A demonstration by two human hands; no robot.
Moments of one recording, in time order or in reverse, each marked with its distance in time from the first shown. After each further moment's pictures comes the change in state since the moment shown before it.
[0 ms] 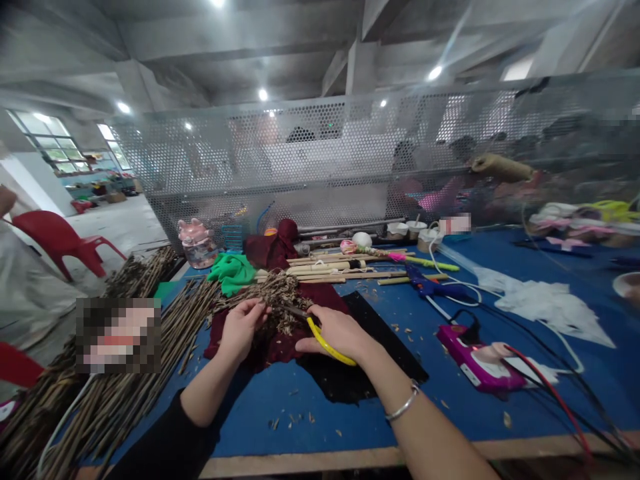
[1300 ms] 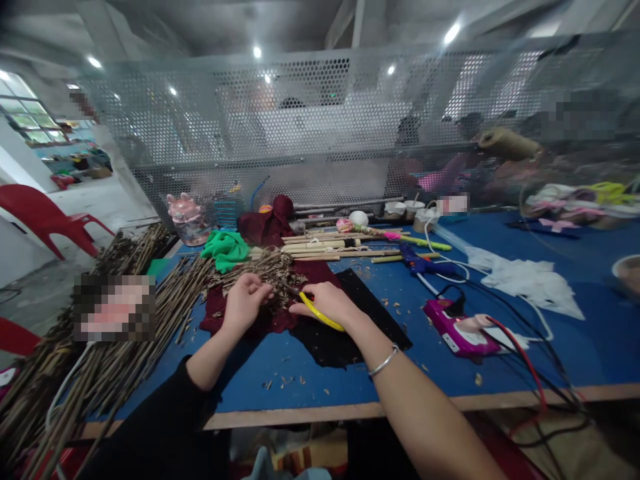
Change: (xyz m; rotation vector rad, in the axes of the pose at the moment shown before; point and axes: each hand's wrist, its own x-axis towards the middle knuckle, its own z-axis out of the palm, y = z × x) left_hand -0.008 -0.007 0.004 0.456 -0.133 0.231; right_hand 0.009 0.003 0.007 -0.006 0.057 0.029
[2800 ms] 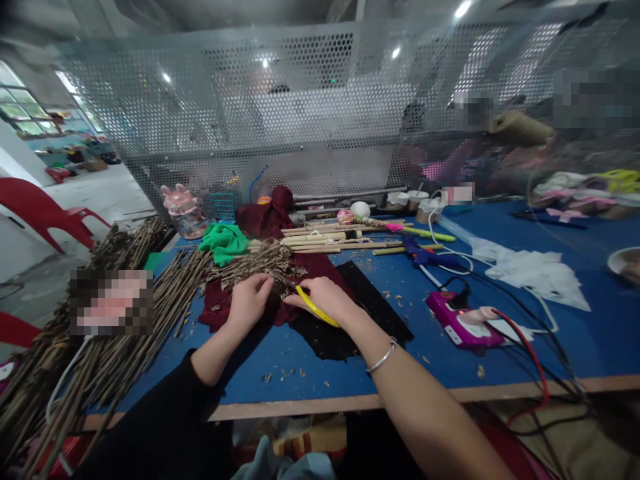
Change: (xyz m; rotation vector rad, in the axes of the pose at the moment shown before) left_hand -0.005 -0.001 0.005 0.409 0.030 0.200; right_hand 0.000 -0.005 0.007 0.028 0.032 -0.023
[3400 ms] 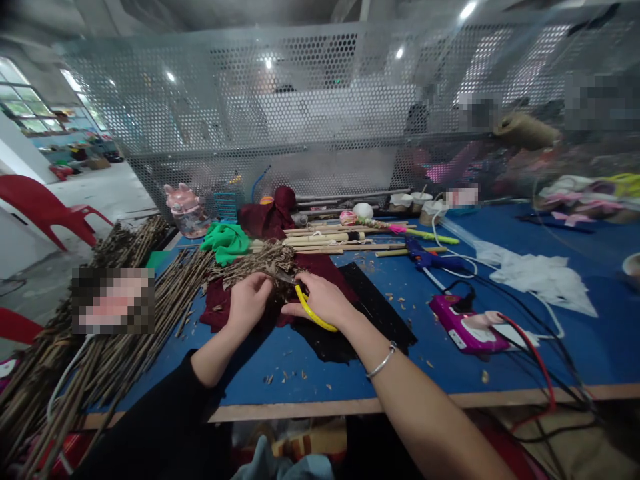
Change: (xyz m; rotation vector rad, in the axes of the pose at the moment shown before) left_hand -0.002 0.007 -0.004 0.006 0.052 0.001; right_hand 0.003 -0.001 0.008 0.052 0.068 -0.092
